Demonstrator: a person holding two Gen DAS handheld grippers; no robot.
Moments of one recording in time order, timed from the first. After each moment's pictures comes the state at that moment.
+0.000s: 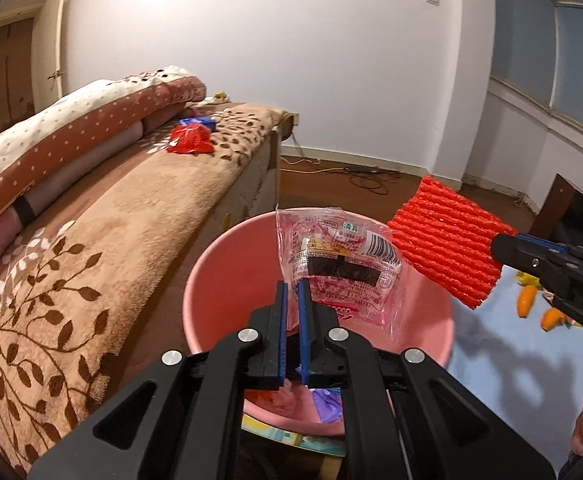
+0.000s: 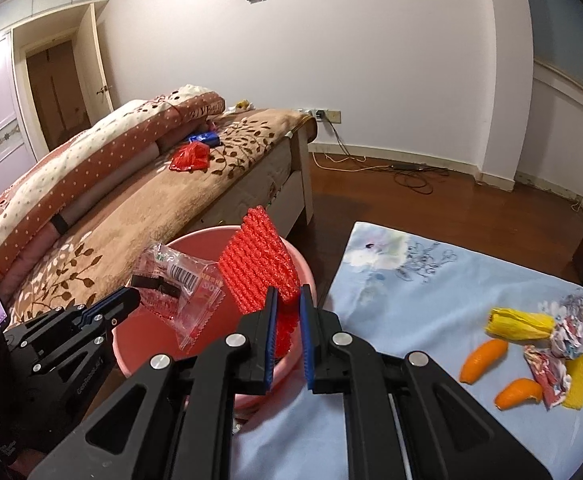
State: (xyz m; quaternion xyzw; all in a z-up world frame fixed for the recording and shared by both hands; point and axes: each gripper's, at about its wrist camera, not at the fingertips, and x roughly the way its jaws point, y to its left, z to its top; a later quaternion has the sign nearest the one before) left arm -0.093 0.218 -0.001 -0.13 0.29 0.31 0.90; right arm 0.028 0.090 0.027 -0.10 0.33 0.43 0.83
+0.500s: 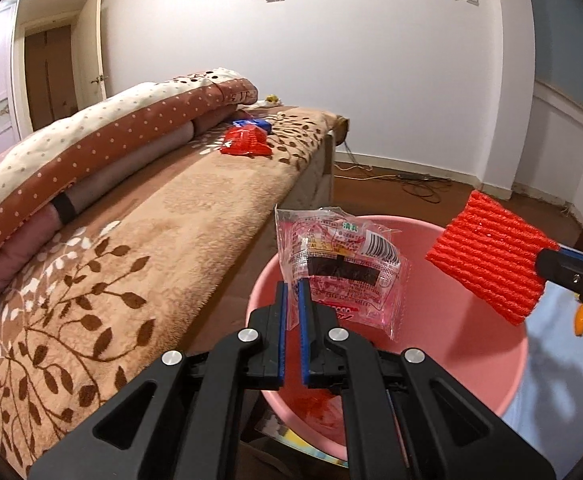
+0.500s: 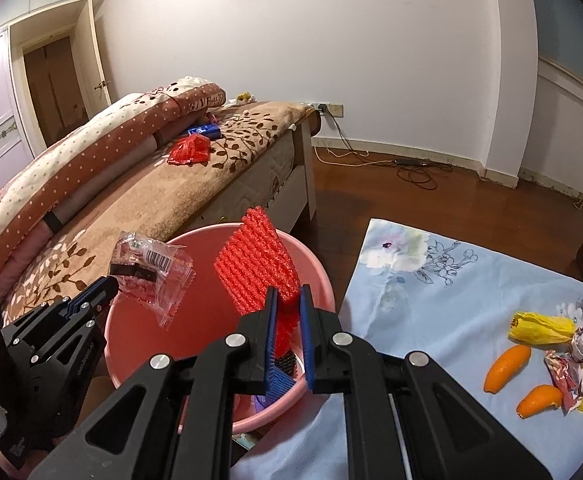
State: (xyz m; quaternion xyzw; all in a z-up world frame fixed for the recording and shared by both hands) left arm -0.092 0.243 -0.013 -0.11 0.29 0.40 0.86; right arm 0.031 0.115 0.011 -0.11 0.34 0.43 0.83
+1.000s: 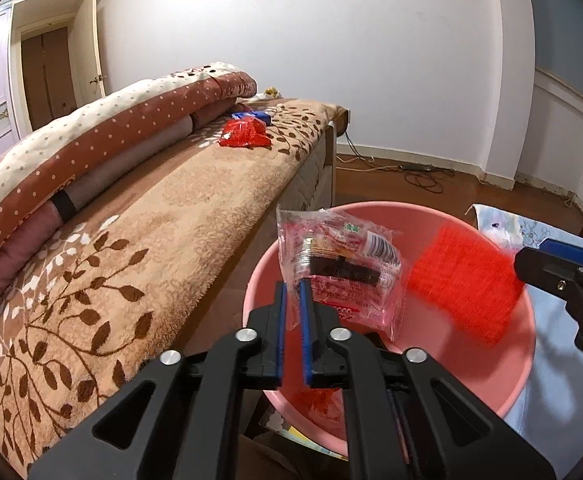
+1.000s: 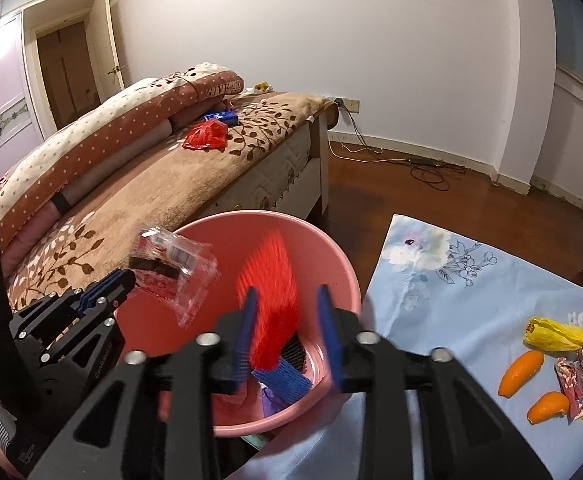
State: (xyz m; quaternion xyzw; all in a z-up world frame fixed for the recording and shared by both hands) left arm -0.089 0.243 -0.021 -0.10 0.31 0.39 0.86; right arm 0.020 0.129 0.005 -0.13 0.34 0.45 0.82
